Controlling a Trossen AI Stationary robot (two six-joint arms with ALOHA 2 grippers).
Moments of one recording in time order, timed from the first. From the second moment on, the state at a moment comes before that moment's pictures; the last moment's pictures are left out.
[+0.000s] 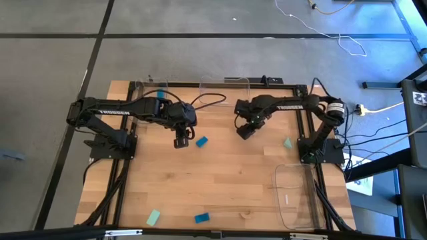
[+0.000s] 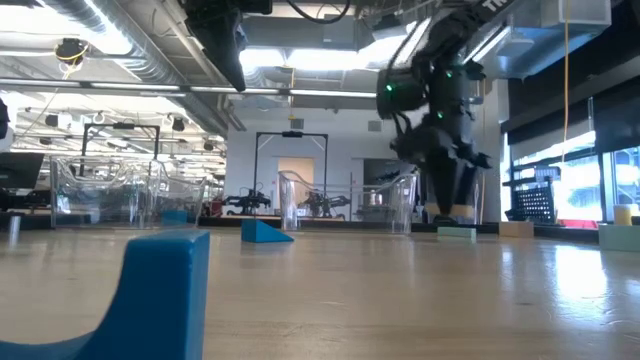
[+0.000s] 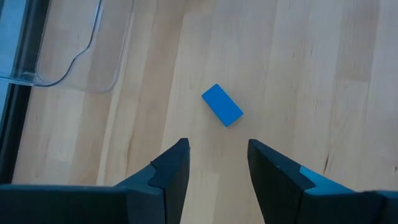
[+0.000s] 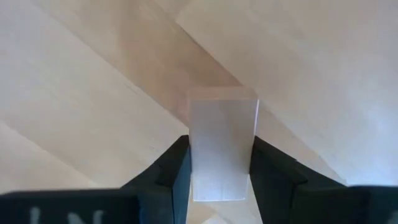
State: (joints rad) left arm 0.04 1.41 1.33 -0.96 -0.15 -0.07; right arm -0.33 1.75 1.15 -0.93 -0.07 0.51
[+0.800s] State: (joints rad) left arm 0.05 1.41 1.33 -0.93 -0.17 -0.07; right arm -0.53 1.82 1.59 -0.84 0.06 0.33
